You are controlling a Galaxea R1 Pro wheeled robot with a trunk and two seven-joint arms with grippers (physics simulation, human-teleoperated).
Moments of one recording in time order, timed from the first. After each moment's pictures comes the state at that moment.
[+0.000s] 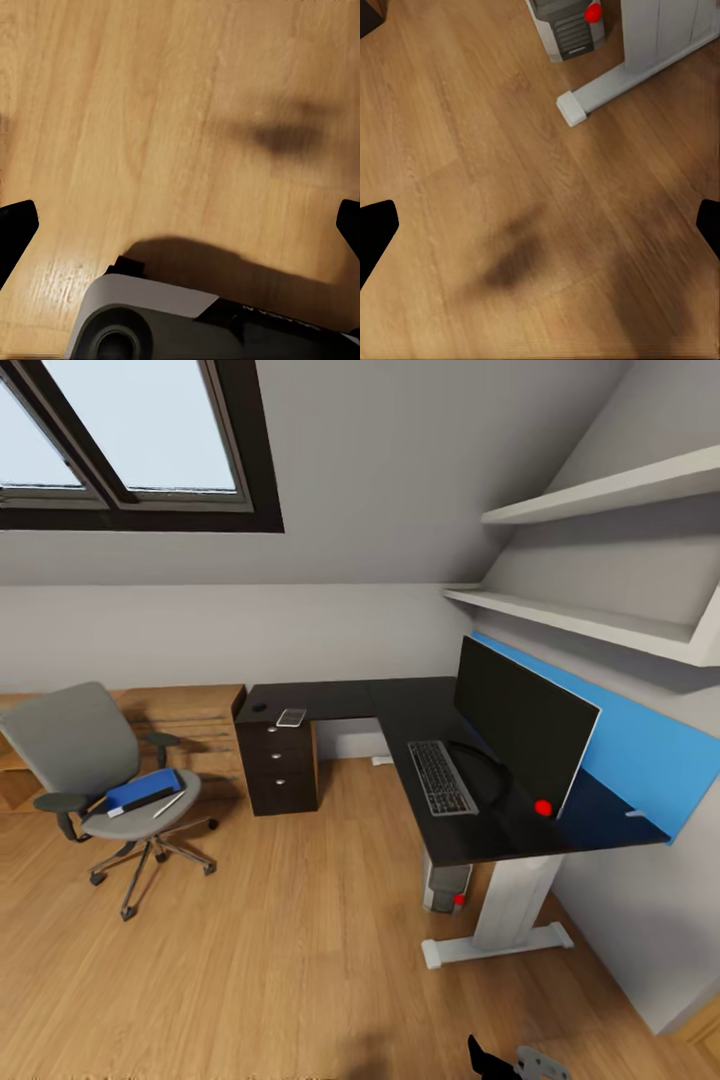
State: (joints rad) left arm -0.02 0.01 -0.15 -0.34 0.45 -0.36 0.01; right arm -0.38 -0.02 -0.04 -0.08 -0.47 -0.44 0.25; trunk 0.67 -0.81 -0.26
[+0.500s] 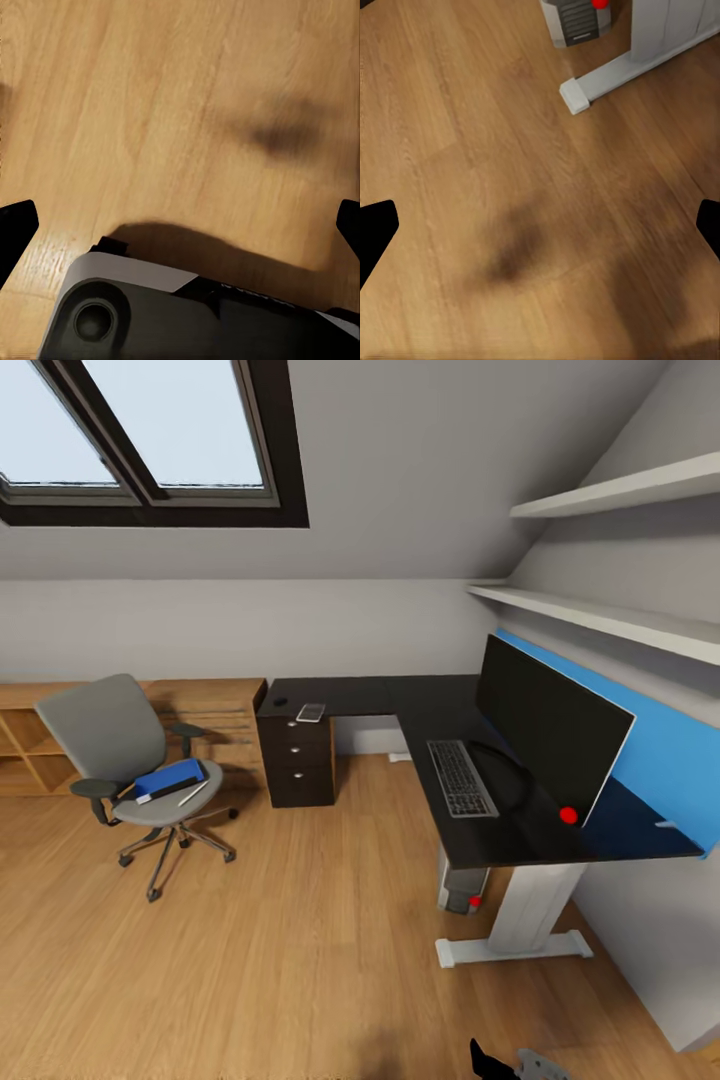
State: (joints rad) left arm -0.02 -0.03 -0.15 -0.35 0.46 -0.35 0.01; right arm -0.38 -0.02 -0.03 -0.08 -0.46 -0.44 0.19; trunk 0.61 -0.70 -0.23
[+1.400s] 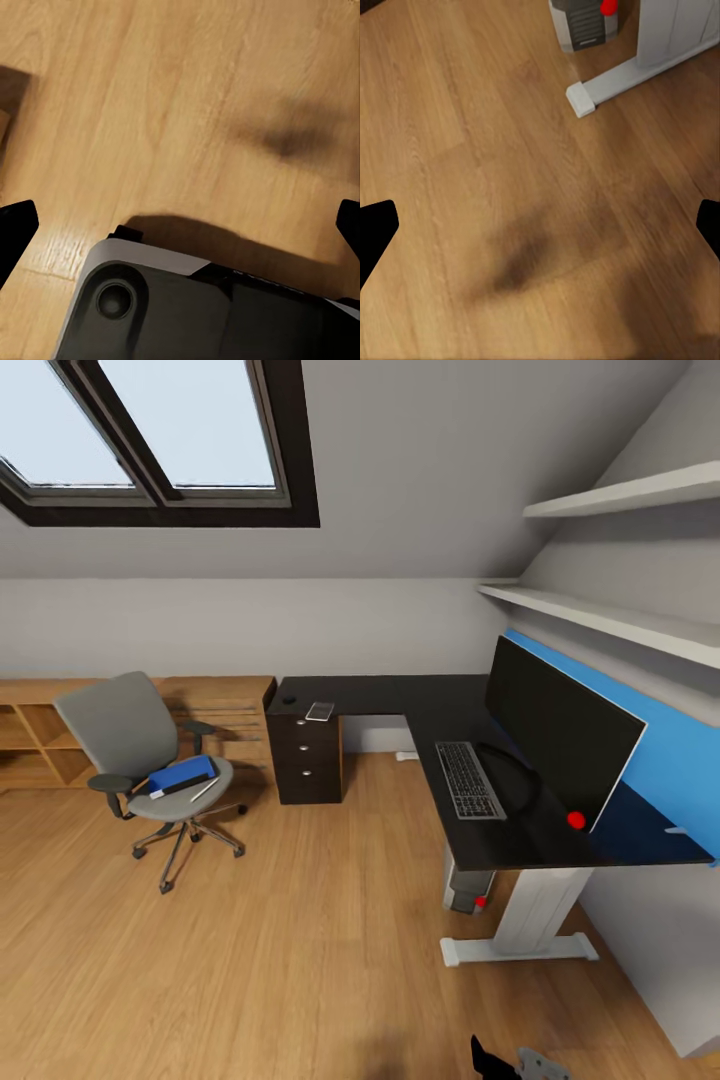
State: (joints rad) left arm -0.02 -0.02 -0.15 -0.33 0.46 -0.36 0.02; right arm -0.37 -0.01 -0.03 -0.08 -0.46 -0.46 0.18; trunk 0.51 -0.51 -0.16
